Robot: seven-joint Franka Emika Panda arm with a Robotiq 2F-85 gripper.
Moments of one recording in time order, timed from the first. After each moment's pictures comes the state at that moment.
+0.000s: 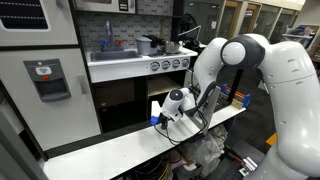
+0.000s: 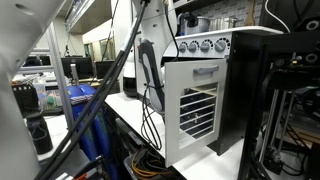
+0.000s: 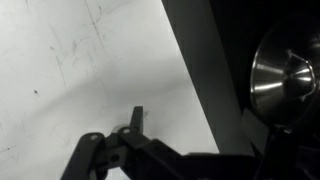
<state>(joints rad) -0.04 0.61 0.03 -2.10 -1.55 3.04 -2.60</state>
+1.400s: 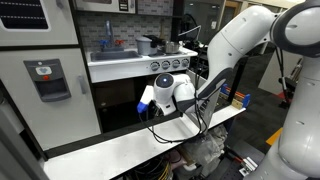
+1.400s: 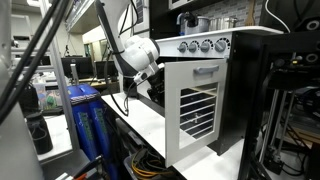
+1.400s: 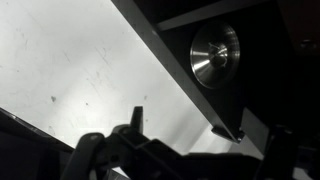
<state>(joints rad) 0.00 0.21 0.26 -2.32 -1.09 2.64 -2.60</state>
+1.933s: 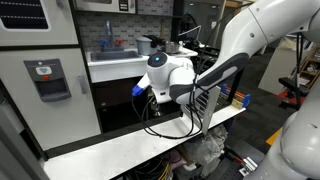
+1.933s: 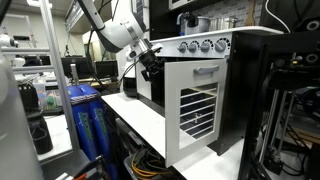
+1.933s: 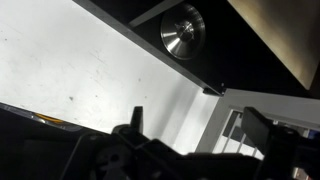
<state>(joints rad) 0.08 0.00 0.30 -2.30 -0.75 2.36 -2.60</state>
